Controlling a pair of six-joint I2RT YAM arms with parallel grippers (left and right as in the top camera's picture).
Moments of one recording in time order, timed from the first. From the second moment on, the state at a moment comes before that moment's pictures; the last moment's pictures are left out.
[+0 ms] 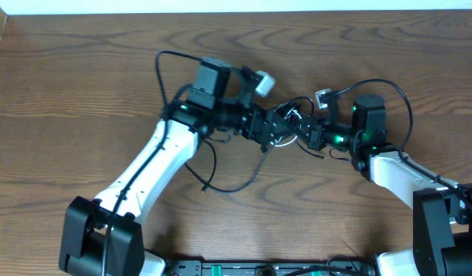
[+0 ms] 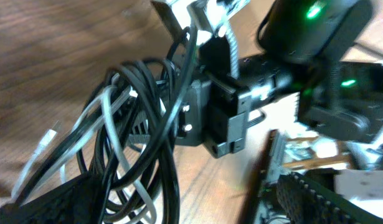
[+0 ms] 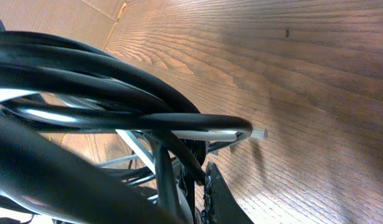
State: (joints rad) left arm -0.44 1.61 1.18 -0.43 0.85 -0.15; right arm 0.15 1.62 0.66 0.31 -0.88 0.36
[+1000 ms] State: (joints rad) left arm -0.40 1.61 1.18 -0.52 0.45 -0.14; right arm 0.14 1.62 0.66 0.45 -1.04 0.37
